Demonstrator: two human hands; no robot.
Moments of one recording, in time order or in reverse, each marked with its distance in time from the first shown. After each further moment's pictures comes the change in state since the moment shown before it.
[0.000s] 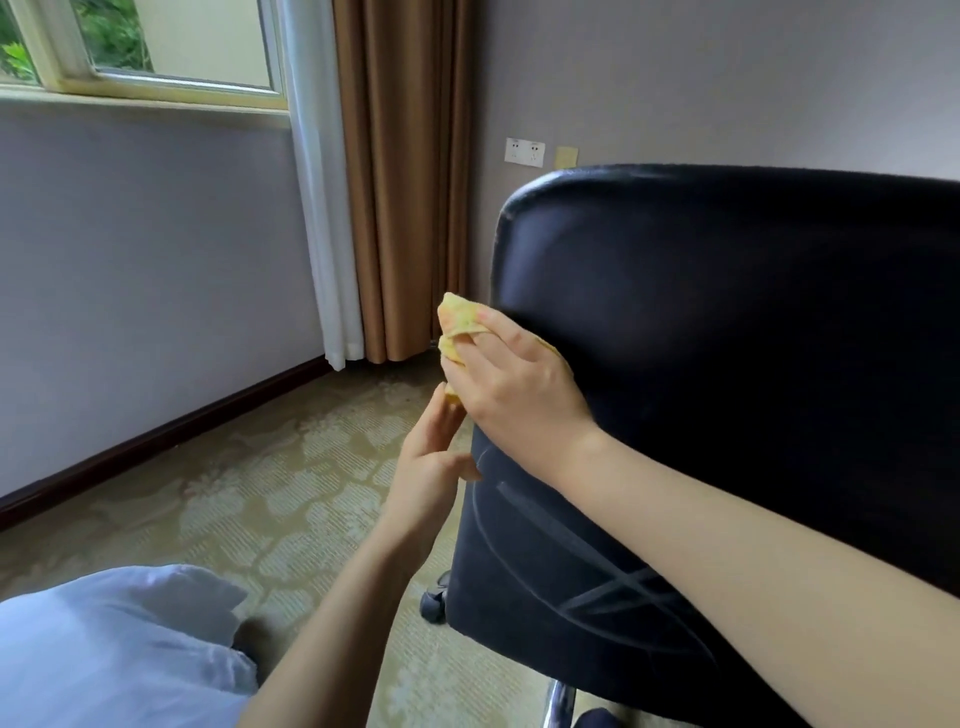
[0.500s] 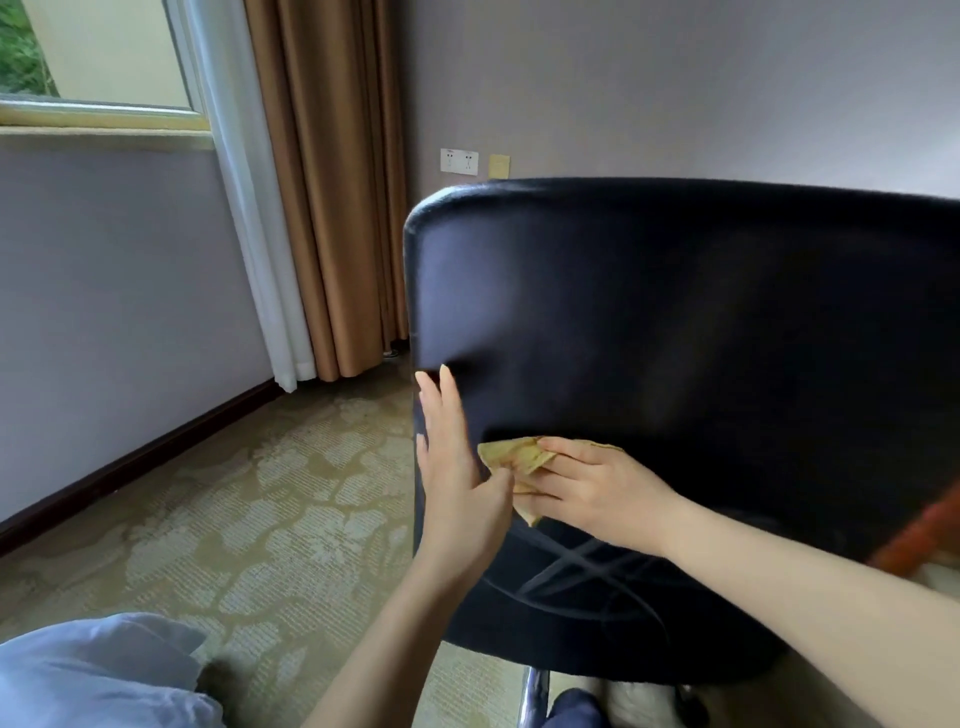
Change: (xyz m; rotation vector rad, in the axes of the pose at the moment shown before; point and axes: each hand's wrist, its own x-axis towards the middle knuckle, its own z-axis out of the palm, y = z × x) left_hand -0.029 0.001 0.073 0.422 0.040 0.226; right_hand -0.149 0.032 0.032 0.166 -0.060 -0.291
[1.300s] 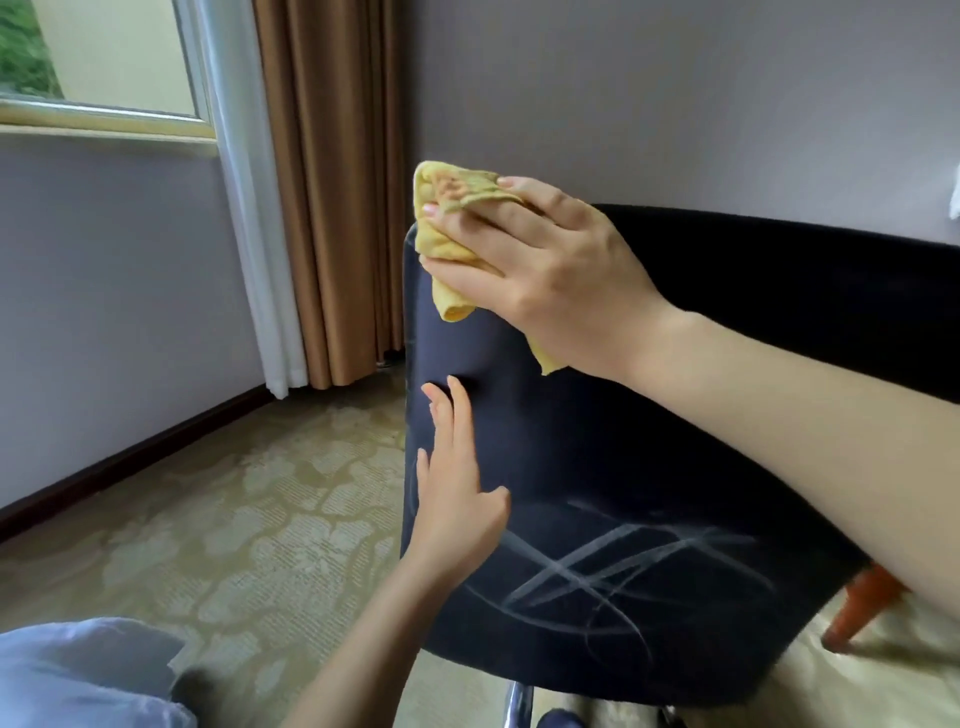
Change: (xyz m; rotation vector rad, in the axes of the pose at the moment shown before) left_hand 0.004 0.003 -0.001 0.158 -0.131 0.004; right_hand 0.099 0.109 -0.113 -0.224 0.503 0.136
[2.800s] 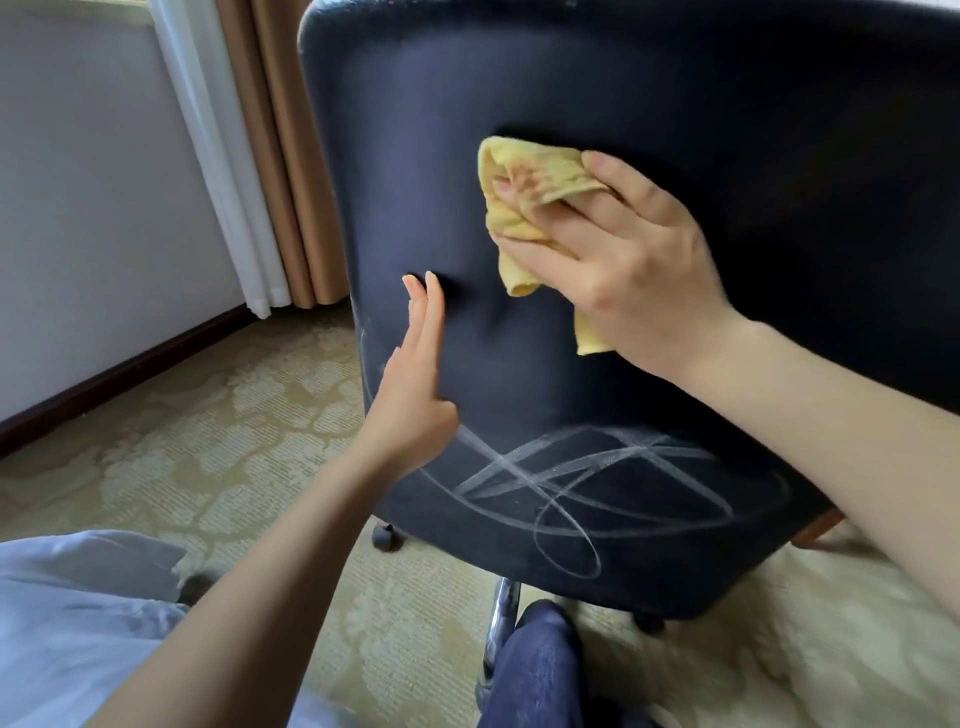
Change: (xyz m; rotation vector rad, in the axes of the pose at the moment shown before) left_hand 0.022 -0.032 -0.006 0.132 -0.124 0.005; right_hand -0.093 -0.033 0.014 0.007 -0.078 0.119
